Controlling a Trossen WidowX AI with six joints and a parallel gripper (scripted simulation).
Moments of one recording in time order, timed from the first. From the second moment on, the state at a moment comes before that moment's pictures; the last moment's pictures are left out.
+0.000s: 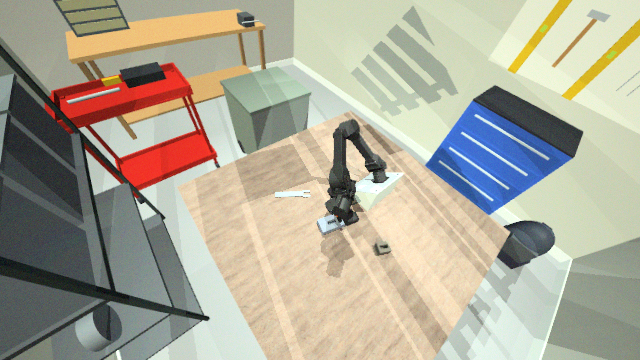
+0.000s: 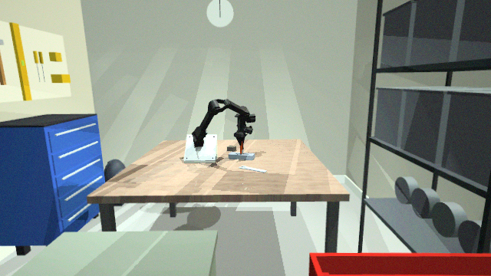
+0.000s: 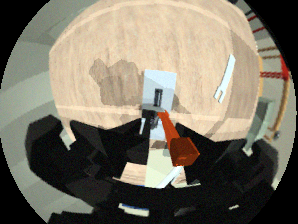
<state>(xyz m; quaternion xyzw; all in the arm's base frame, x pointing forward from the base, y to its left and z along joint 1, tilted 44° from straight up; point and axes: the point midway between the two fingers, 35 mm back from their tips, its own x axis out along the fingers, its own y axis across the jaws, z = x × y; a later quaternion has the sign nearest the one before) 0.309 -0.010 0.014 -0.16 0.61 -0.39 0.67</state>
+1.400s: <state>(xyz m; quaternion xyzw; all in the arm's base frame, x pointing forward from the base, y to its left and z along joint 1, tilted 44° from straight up) 0.310 -0.008 0.012 -0.16 0.61 -0.39 0.67</state>
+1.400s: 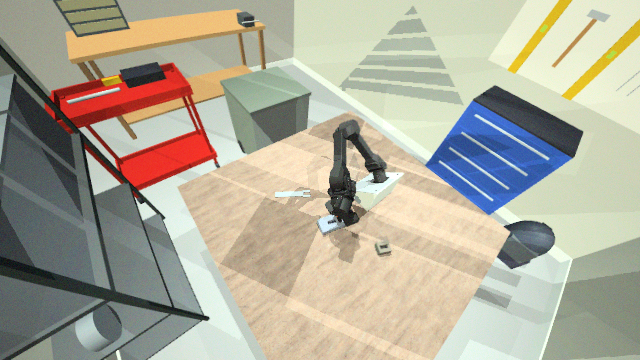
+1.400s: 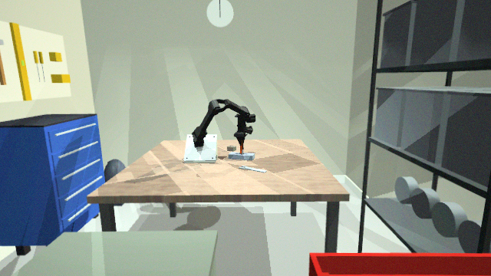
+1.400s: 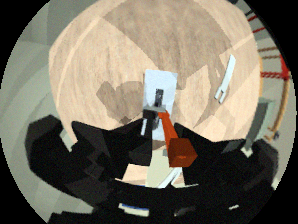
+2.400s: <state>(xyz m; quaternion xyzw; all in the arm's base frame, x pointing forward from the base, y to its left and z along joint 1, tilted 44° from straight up) 0.311 0.008 0.025 -0.16 0.61 -0.39 0.67</state>
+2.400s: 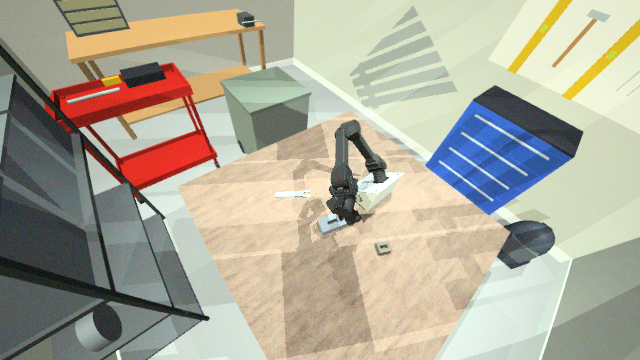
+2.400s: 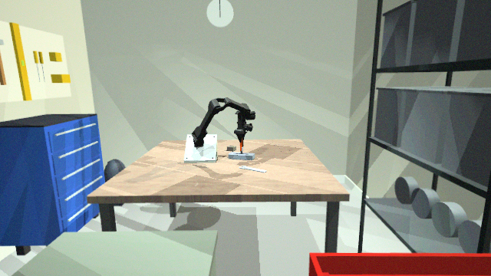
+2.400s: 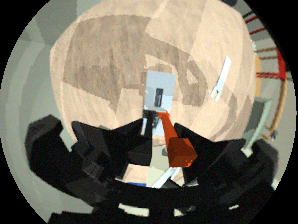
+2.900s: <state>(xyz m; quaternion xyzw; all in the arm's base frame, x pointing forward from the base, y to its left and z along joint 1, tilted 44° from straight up) 0.313 0.021 0.032 -0.16 0.61 -0.39 0.67</state>
